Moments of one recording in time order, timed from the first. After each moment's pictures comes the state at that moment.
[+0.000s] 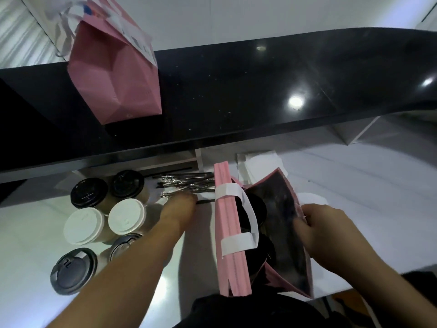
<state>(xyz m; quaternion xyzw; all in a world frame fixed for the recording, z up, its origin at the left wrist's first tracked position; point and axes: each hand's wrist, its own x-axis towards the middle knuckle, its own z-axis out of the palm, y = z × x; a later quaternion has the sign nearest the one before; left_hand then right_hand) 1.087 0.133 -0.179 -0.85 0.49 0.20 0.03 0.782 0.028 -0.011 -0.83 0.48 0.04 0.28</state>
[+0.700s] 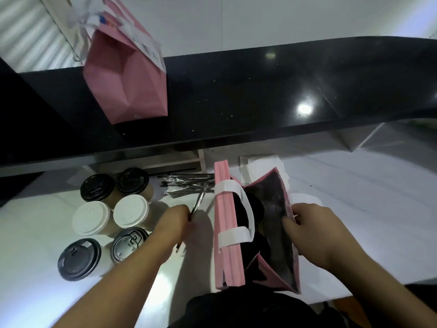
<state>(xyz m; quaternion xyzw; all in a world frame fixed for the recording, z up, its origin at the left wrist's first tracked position) 1.054 0.174 -0.145 -0.89 0.38 0.26 -0.03 0.784 0.022 -0.011 -0.84 0.46 0.05 0.28</state>
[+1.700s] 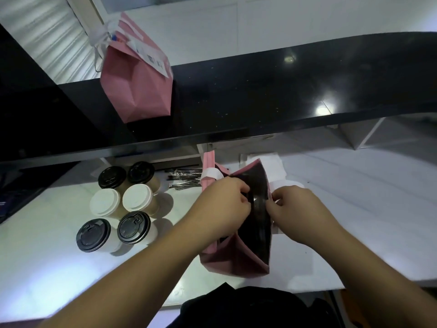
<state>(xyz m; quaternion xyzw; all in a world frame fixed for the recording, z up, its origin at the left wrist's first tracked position) 0.895 0.121 0.028 -0.85 0.42 0.27 -0.18 0.764 0.009 -0.003 -0.87 0.41 0.01 0.28</state>
